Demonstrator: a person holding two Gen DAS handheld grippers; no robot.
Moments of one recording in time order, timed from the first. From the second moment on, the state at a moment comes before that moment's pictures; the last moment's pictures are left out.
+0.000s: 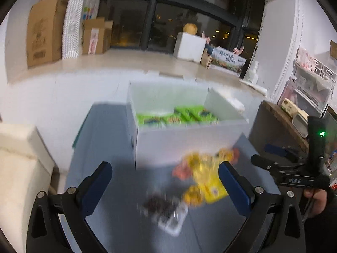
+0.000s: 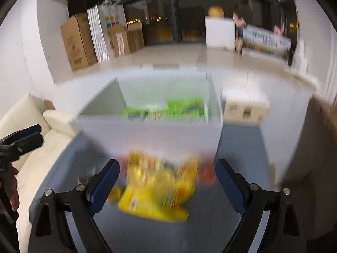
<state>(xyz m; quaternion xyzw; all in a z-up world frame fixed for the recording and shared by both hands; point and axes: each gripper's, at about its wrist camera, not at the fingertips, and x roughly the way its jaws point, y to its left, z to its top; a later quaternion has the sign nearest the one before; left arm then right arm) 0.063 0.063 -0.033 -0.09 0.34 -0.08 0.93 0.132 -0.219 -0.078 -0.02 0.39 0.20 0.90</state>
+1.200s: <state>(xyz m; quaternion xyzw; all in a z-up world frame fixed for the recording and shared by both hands) 0.029 0.051 -0.113 -0.11 0.42 -0.09 0.90 0.112 -0.213 -0.130 0.05 0.41 0.22 0.88</state>
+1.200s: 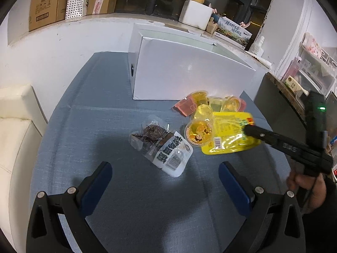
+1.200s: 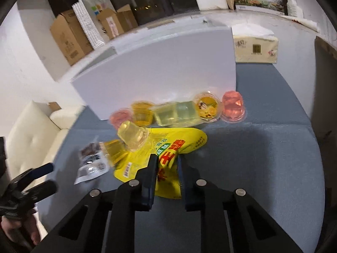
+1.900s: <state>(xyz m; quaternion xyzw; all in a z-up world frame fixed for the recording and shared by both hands) 0.092 0.022 -0.149 0.04 0.44 -0.11 0.89 0.068 -0.244 -0.058 0.05 0.33 0.22 0.92</state>
